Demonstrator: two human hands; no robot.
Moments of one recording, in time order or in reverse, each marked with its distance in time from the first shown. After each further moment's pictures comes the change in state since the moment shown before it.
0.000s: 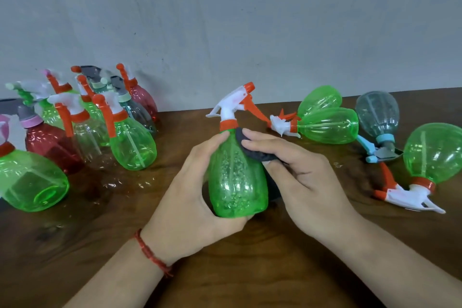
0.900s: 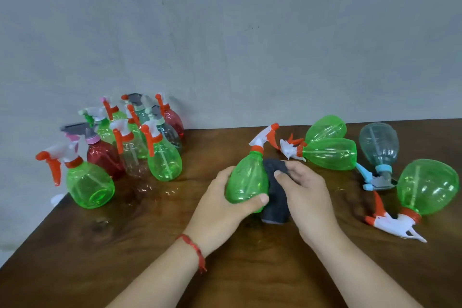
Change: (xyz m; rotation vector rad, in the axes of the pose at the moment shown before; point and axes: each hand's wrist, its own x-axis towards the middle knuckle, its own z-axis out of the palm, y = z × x) left_hand 0.011 0.031 0.015 -0.154 0.062 -0.591; right_hand 0.014 -0.016 -0.002 0.218 0.266 0.529
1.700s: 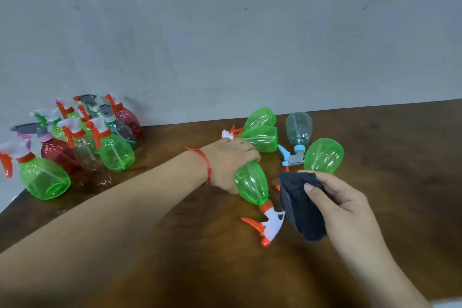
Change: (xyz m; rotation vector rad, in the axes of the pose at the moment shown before) left_hand 0.057 0.115 0.112 1.332 -0.590 0.765; right_hand -0.106 -0.054 -0.208 -0.065 0.068 0.008
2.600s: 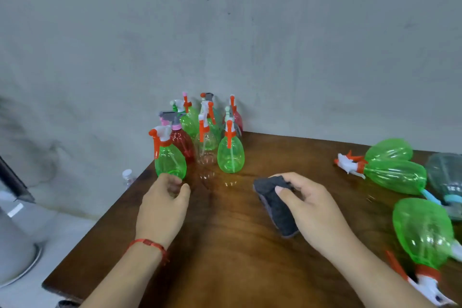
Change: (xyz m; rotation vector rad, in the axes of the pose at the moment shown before) left_hand -0.352 -0.097 0.114 -0.762 0.775 -1.424; right_hand 0.019 -0.021 0.309 -0.332 -0.489 -0.191
